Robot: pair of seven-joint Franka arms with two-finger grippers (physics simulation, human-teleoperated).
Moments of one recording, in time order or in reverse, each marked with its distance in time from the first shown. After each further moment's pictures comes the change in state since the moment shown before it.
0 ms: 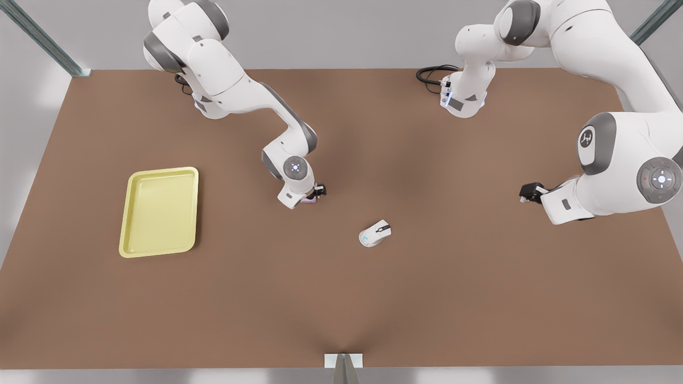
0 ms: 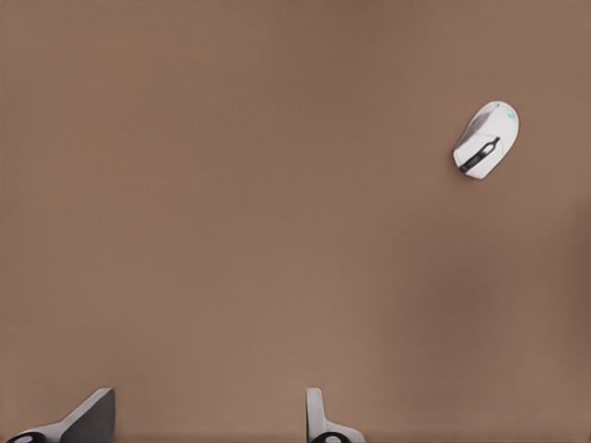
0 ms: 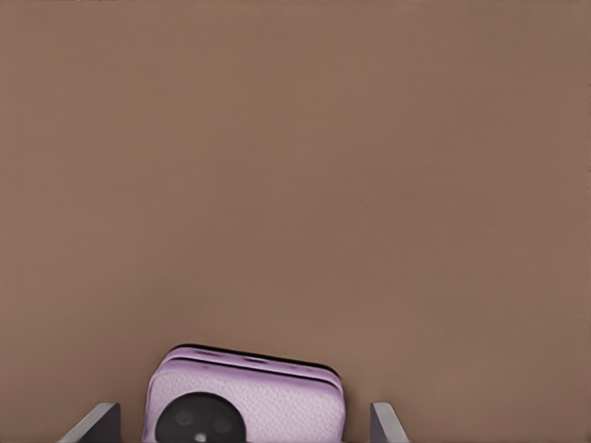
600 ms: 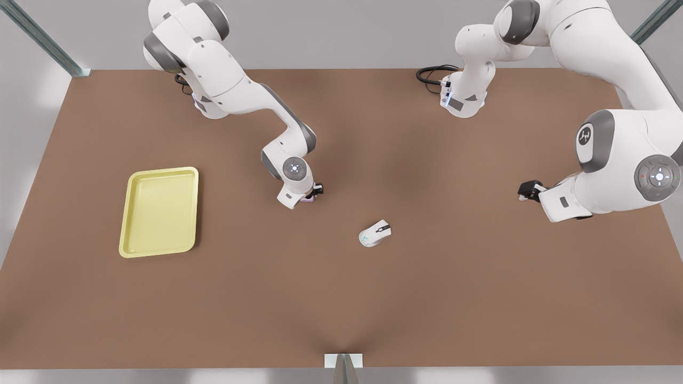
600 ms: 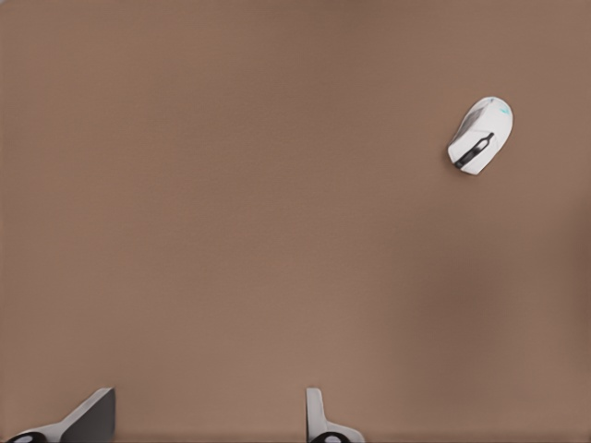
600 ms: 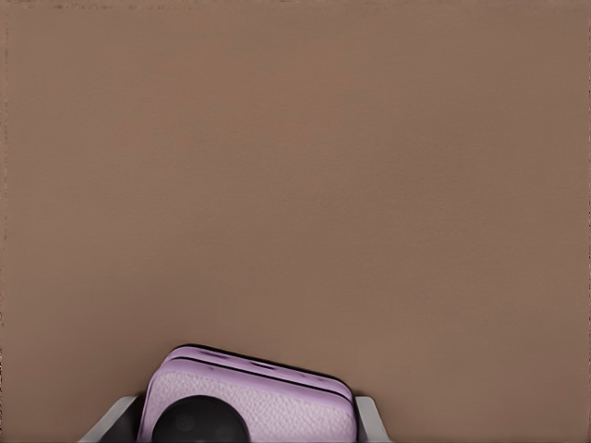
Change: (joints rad) left arm -0.006 -0.006 -0.003 0.002 0.004 -0.009 0.006; right arm 0.000 -0.003 -0.003 -0.008 0.004 -0.004 -0.050
